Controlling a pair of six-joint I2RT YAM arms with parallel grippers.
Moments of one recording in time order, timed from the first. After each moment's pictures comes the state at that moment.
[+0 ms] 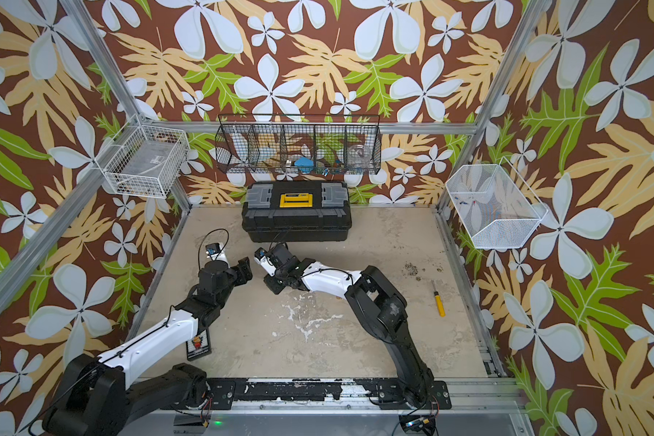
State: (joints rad) left arm -0.33 1.13 0.51 0.17 -0.33 -0.46; right arm 0.87 2.14 1.55 -0.25 -0.10 -0.03
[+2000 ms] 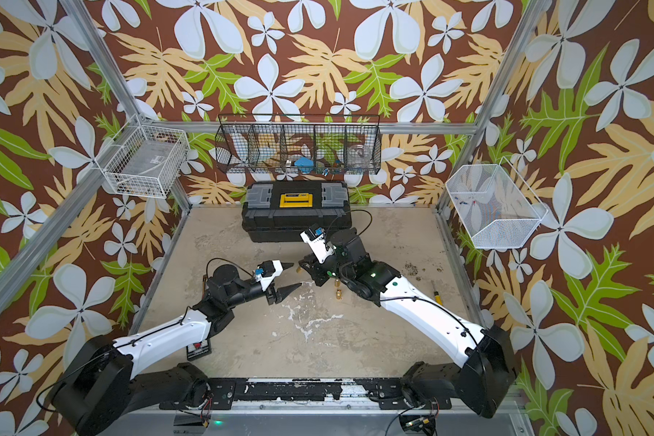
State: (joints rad) left arm -0.54 1.23 0.51 0.63 0.57 0.22; right arm 0.70 1.34 1.12 -0.27 -0.28 0.08
